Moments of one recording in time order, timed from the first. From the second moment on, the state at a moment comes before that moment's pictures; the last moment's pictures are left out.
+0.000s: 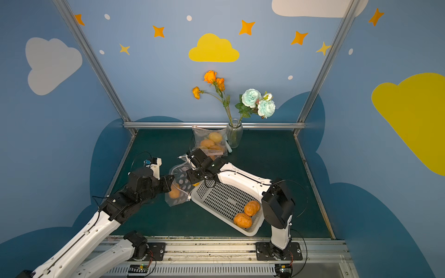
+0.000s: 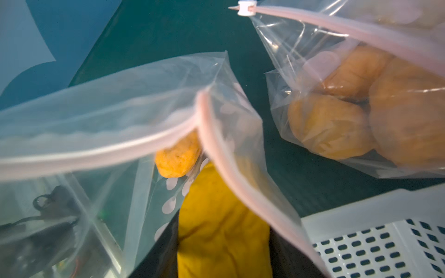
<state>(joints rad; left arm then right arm) -0.51 0.78 0.78 -0.55 -0.06 -0.62 0.98 1.85 1.58 -0.62 -0.04 0.34</state>
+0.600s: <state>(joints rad) -0.51 0.80 0.76 -0.54 -0.05 -0.62 0.98 1.82 1.56 -0.63 -0.15 0.25</state>
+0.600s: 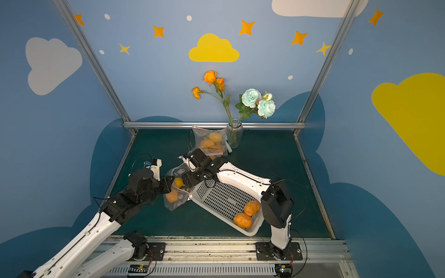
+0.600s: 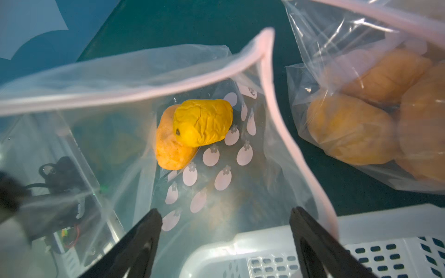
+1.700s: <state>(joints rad) -0.51 0.80 0.76 -0.56 -0.13 -0.65 0.84 1.20 0.91 -0.68 0.50 0.91</state>
